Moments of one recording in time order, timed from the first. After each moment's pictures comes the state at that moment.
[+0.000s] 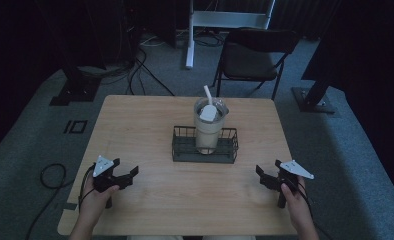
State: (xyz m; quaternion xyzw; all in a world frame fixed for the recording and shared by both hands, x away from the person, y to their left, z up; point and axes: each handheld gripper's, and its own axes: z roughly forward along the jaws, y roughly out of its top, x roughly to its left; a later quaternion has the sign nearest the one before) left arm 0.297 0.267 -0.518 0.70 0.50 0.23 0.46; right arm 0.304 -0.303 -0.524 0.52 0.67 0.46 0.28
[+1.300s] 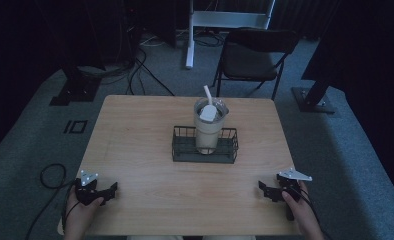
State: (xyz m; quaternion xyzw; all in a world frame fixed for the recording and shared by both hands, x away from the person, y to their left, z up) left arm 0.268 0.309 -0.545 0.71 0.59 0.24 0.30; right arm 0.292 -0.321 -0.550 0.52 0.74 0.37 0.19
